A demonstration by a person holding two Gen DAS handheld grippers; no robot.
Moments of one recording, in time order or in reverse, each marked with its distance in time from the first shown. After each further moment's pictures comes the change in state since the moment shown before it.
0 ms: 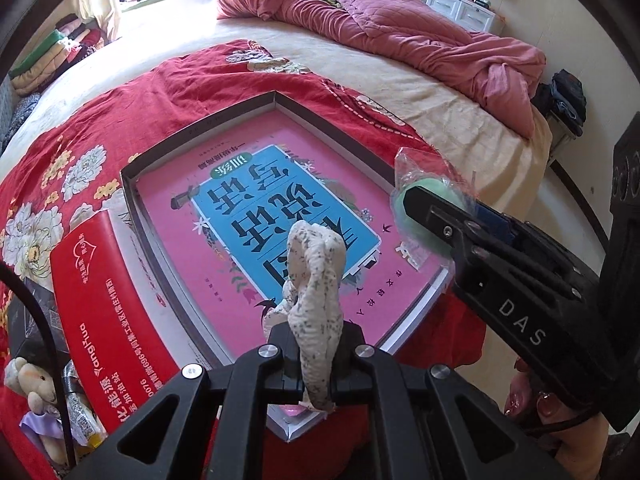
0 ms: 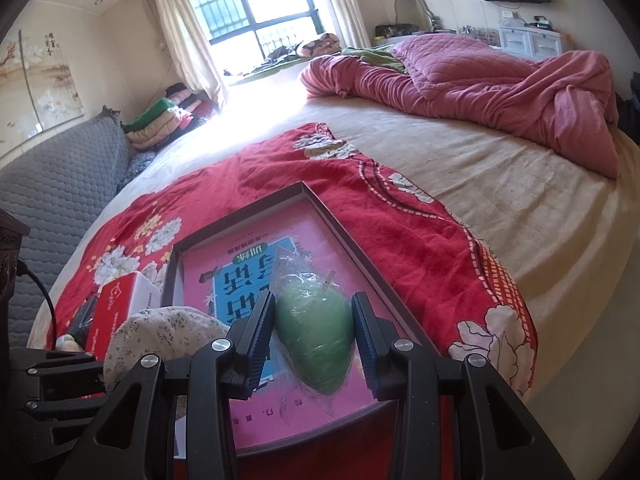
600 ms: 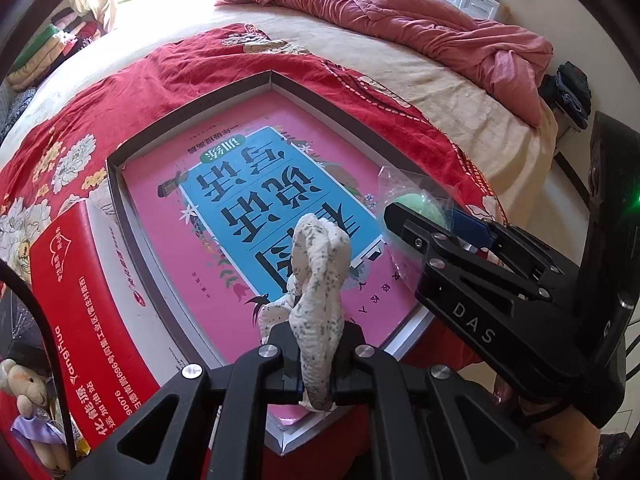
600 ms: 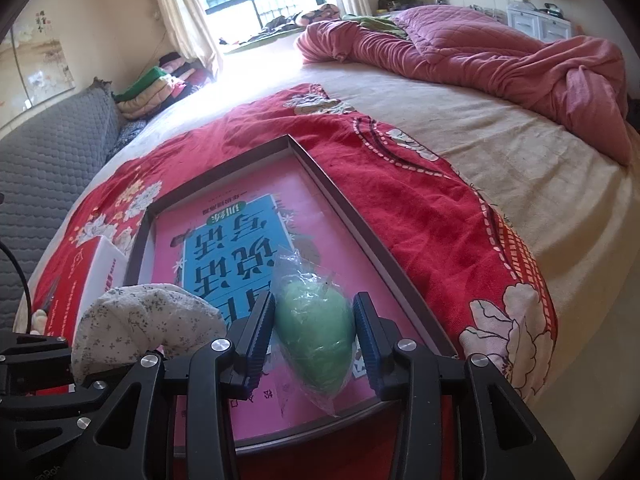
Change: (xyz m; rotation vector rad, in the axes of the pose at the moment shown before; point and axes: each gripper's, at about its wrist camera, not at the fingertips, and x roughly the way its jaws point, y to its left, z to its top) left arm 0.020 -0.001 0.002 0.007 0.038 0.018; right arm 0.037 -0.011 -0.016 -0.020 0.101 -0.036
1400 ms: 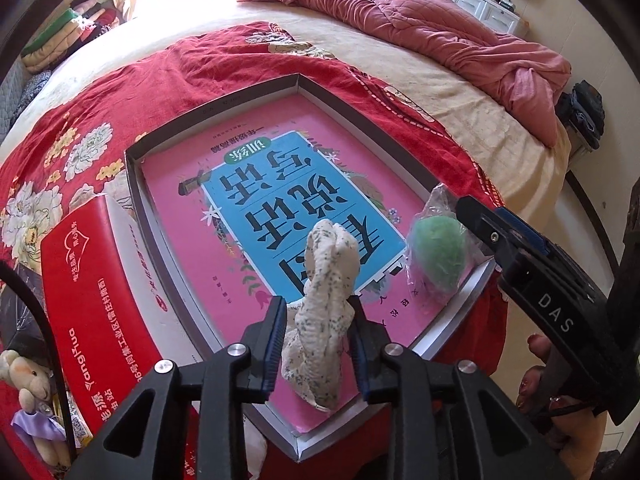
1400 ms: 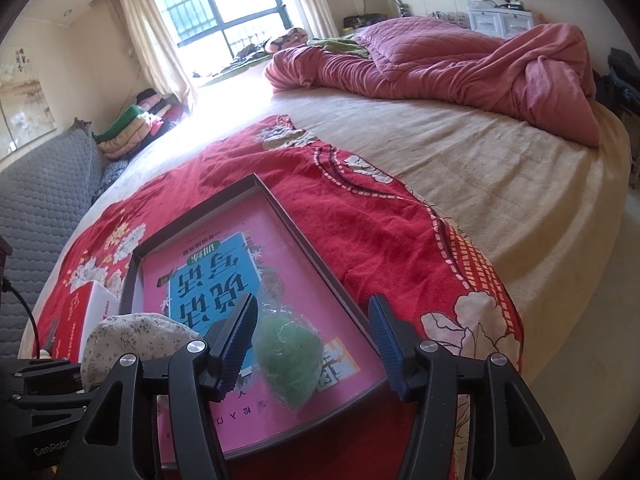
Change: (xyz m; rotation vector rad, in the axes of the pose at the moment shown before) left arm -0.002 0.017 0.007 -0.077 -0.004 0.009; right arm -0.026 -0.027 0.006 0.107 -0.101 -0.040
